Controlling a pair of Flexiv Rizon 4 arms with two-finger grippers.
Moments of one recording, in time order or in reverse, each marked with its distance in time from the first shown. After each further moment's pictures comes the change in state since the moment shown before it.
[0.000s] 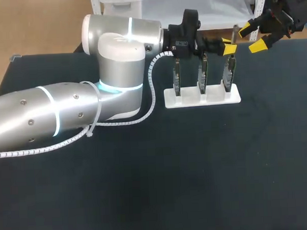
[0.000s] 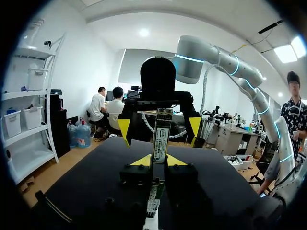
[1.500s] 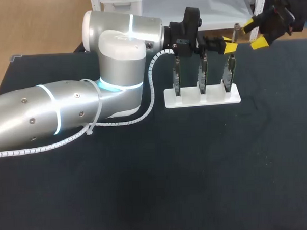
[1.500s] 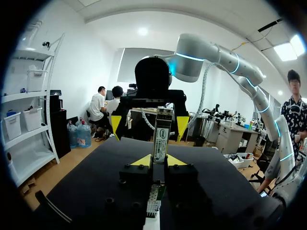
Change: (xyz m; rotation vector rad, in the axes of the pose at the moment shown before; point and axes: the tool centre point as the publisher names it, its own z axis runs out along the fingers) left arm -0.003 0.001 0.001 0.000 0.014 0.012; right arm 0.001 -0.022 -0.014 0.082 0.022 0.005
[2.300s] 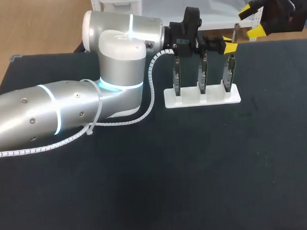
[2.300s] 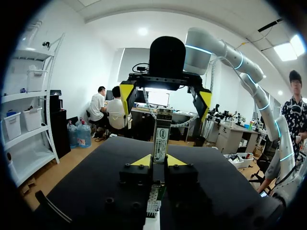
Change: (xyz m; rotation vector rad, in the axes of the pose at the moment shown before) left arm 0.000 0.000 0.000 0.000 0.000 0.000; right arm -0.045 0.027 -0.003 -0.005 -0.048 -0.091
